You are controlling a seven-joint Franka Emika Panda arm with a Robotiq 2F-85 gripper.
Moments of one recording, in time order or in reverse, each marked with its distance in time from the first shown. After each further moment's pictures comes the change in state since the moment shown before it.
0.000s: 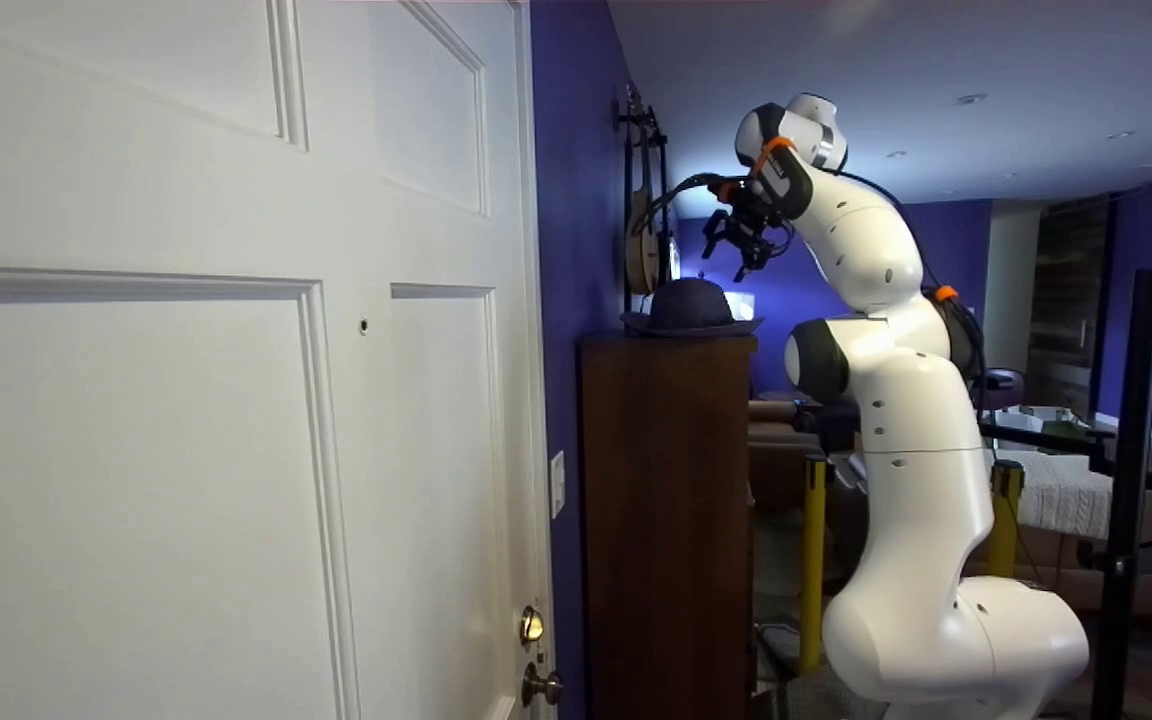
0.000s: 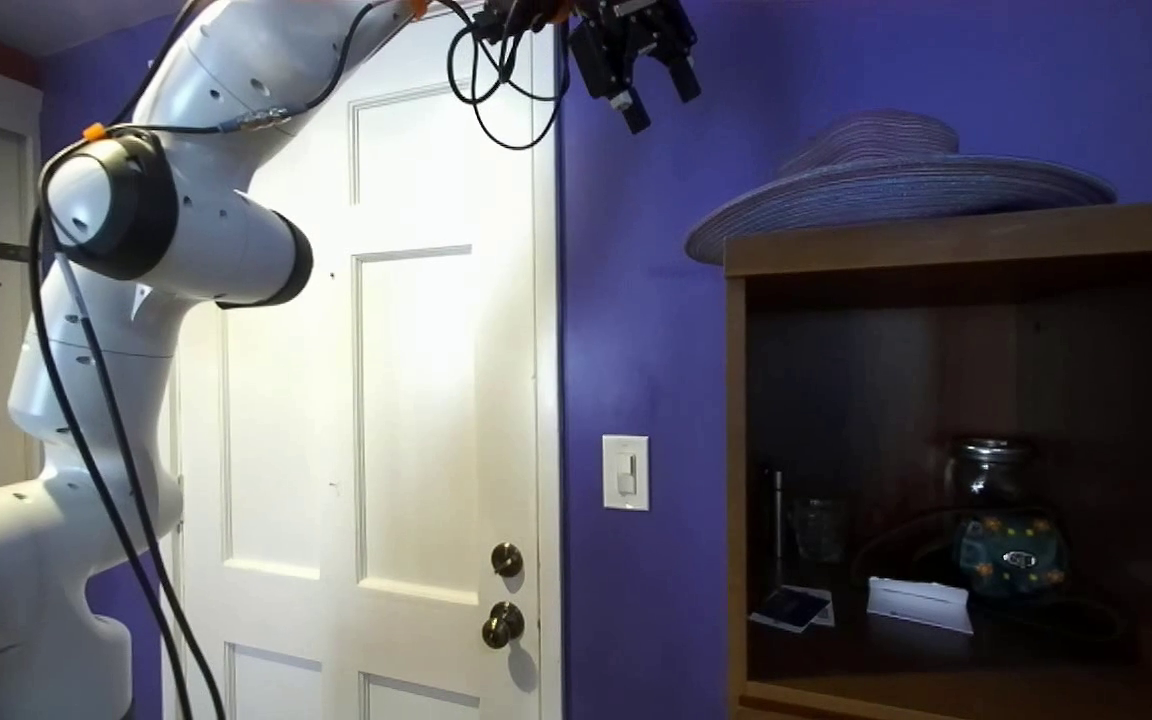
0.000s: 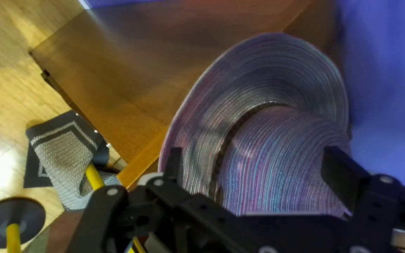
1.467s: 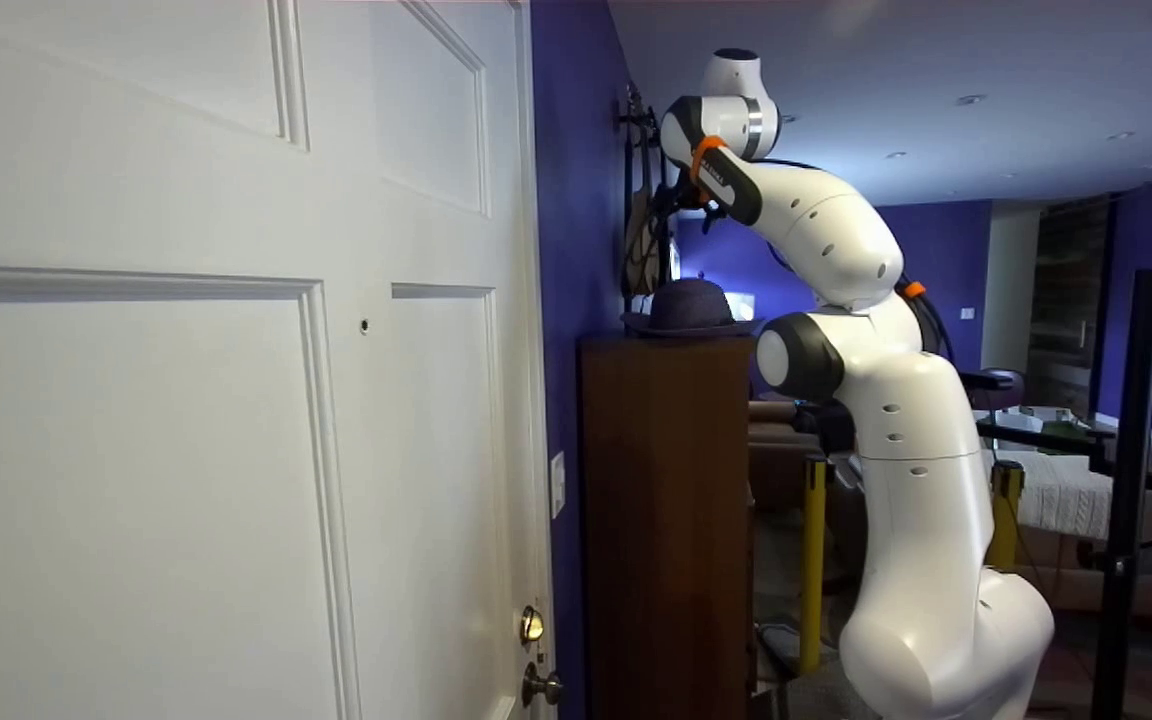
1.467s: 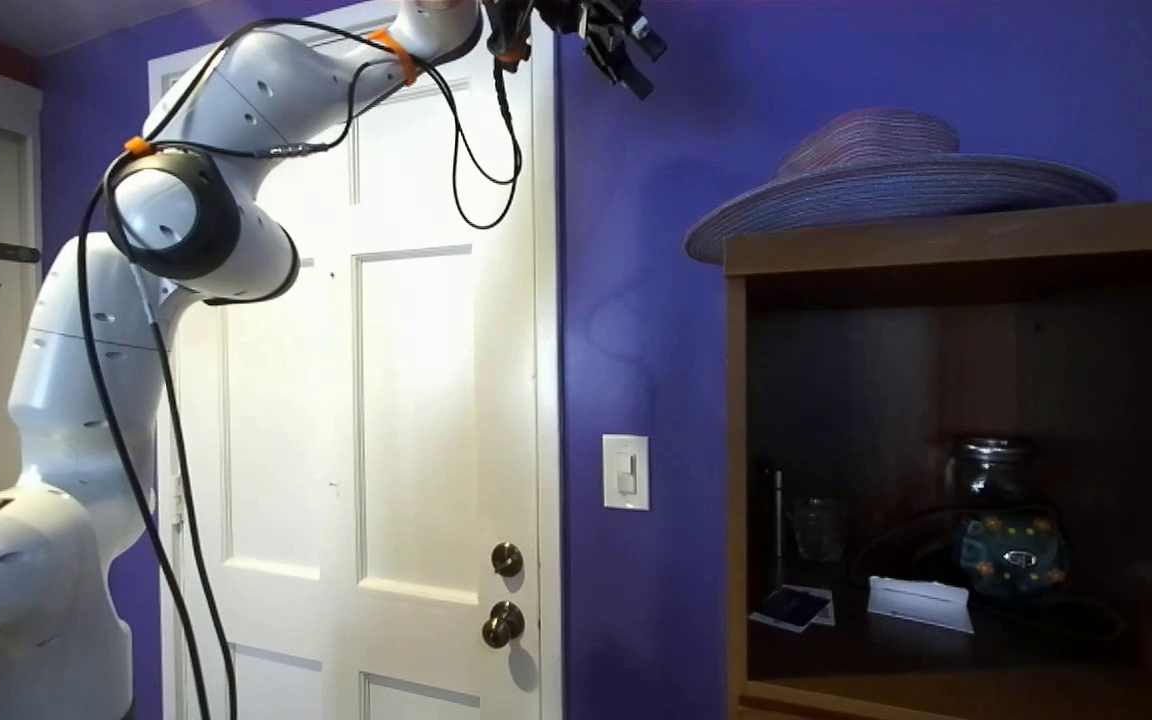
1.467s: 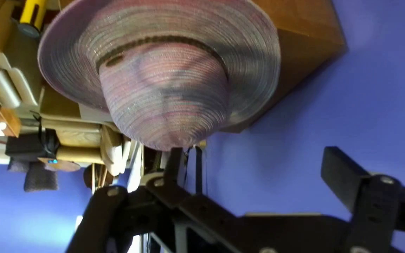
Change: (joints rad) arm 0.369 -0.063 0.004 0.020 -0.523 0.236 -0.761
